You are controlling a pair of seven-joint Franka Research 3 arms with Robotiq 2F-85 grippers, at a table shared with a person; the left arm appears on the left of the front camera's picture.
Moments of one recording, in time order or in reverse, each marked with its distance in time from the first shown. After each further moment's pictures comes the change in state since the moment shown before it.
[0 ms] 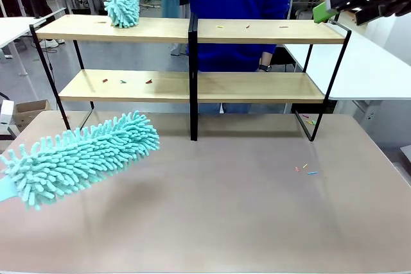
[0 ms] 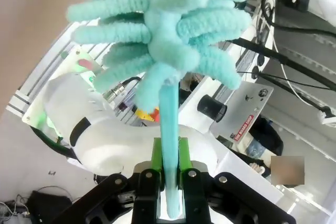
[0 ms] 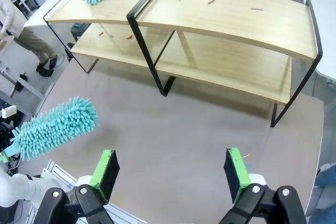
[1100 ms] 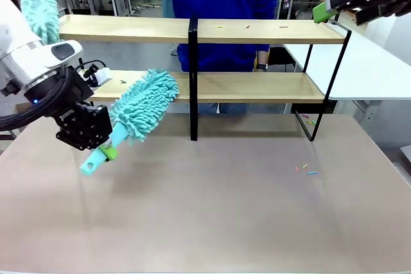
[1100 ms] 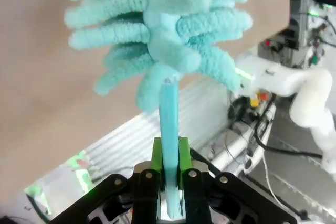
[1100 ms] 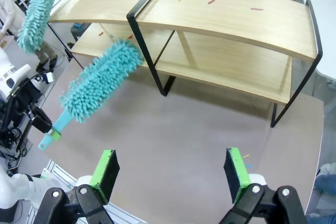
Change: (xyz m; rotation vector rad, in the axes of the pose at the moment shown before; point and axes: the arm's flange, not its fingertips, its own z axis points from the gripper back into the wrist) left arm 0.175 -0.030 -0.008 0.085 -0.330 0.217; right arm 0.000 0.000 0.000 0.000 0.000 0.000
